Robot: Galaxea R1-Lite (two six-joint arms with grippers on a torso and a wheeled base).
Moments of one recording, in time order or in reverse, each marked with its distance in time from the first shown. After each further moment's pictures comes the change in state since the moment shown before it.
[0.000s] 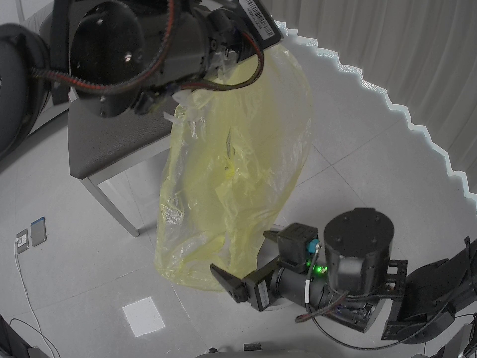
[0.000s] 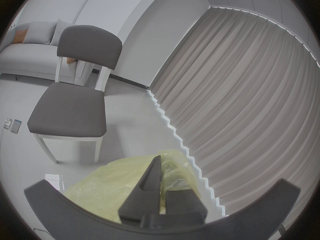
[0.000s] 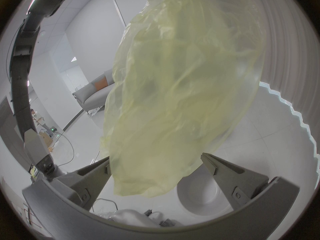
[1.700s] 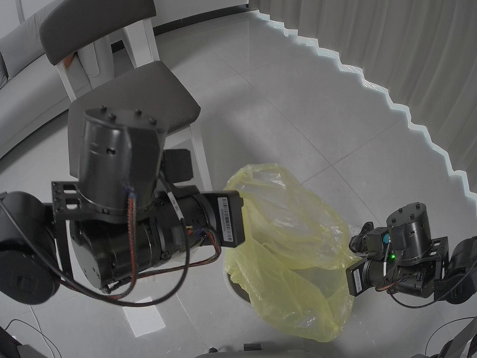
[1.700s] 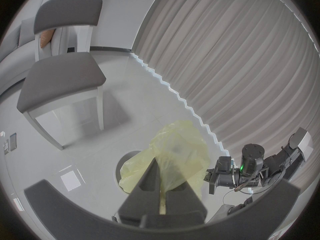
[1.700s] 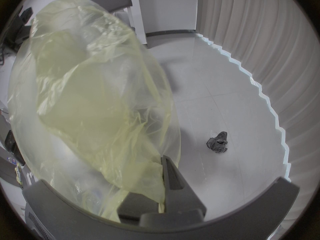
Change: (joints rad) left arm 0.063 -0.171 0.757 -0.262 -0.356 0.097; right arm -0.381 -0.182 0.230 0.355 0.017 -0.002
